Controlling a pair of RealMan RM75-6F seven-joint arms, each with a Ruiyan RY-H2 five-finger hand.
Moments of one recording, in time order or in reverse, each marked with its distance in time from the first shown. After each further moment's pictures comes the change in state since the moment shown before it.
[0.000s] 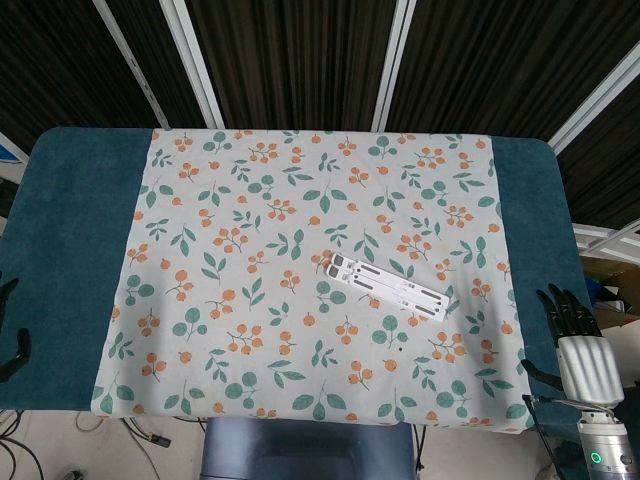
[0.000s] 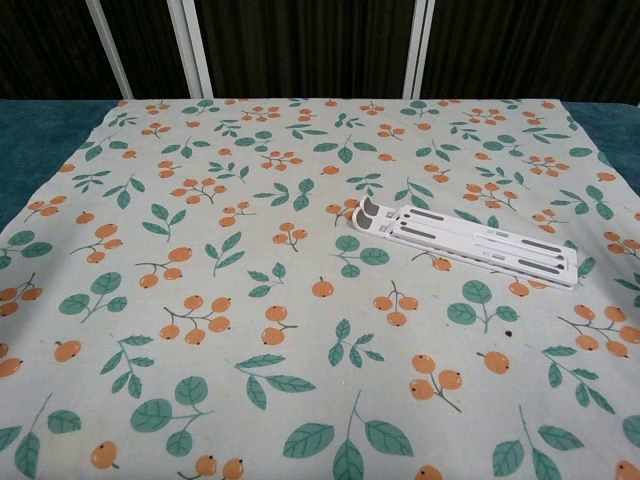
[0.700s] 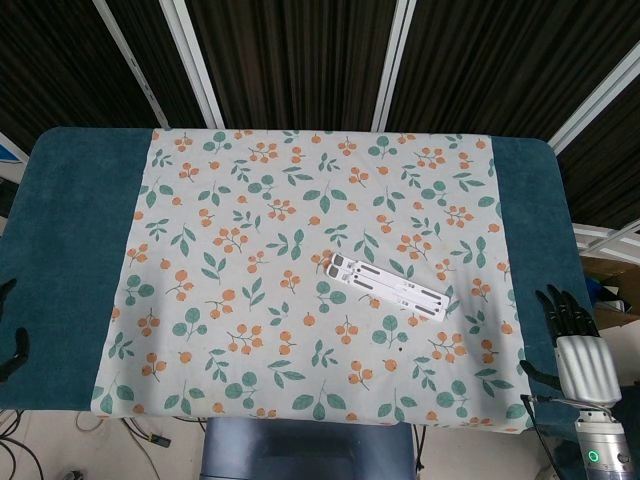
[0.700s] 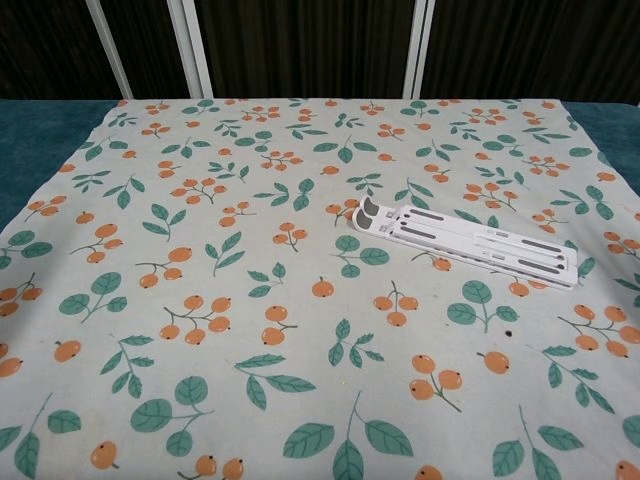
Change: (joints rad) left arm 0.002 -0.002 -0.004 -0.003 -0.013 -0.003 -0.001; right arm -0.002 -0.004 0.006 -0.015 0.023 -0.032 -0.010
